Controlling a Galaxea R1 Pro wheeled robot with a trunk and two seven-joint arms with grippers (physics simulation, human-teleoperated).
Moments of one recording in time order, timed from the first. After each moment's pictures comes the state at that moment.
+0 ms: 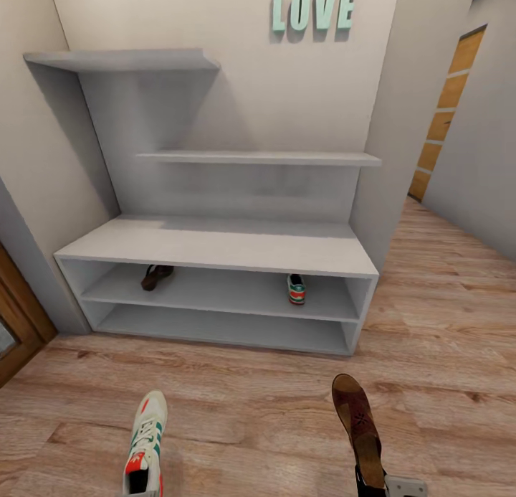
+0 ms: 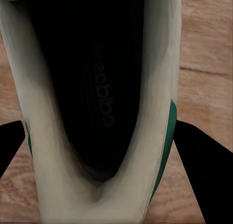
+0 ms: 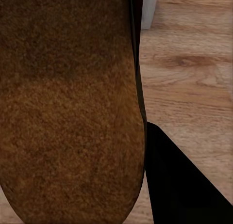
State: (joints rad) left arm -0.23 -0.01 0.60 -0.31 -0.41 -0.41 -0.16; right arm -0.26 -0.08 0.15 -0.25 -0.20 -0.66 -0.07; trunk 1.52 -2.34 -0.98
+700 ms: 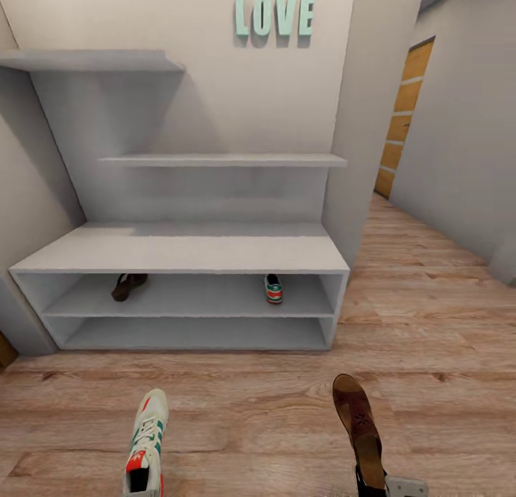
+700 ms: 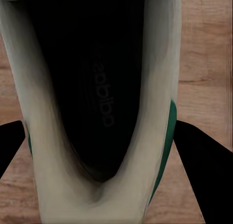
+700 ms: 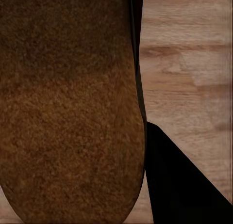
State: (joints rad) left arm -0.23 -0.01 0.58 -0.32 -0.42 -0.41 -0.16; right arm -0.26 -0.08 0.15 -0.25 -0.20 -0.66 -0.07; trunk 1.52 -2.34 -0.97
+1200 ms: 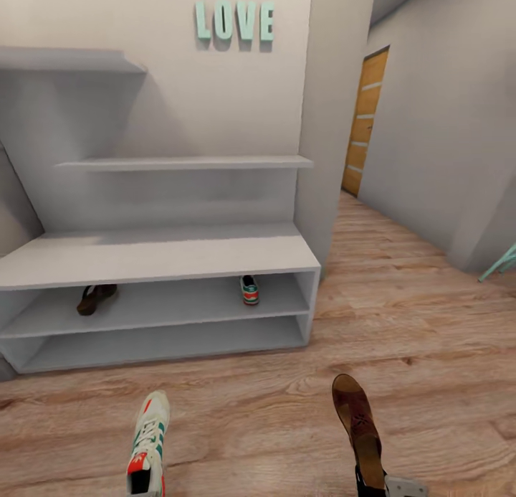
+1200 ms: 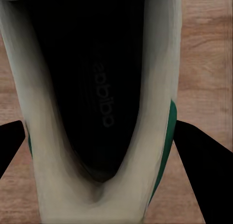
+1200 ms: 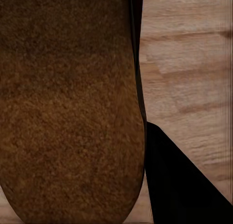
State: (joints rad) left arm -0.23 -0.01 0.58 -0.31 -0.42 -0.41 -0.16; right arm -0.26 -0.08 0.15 -0.25 -0.20 -0.66 -0.07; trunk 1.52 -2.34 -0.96
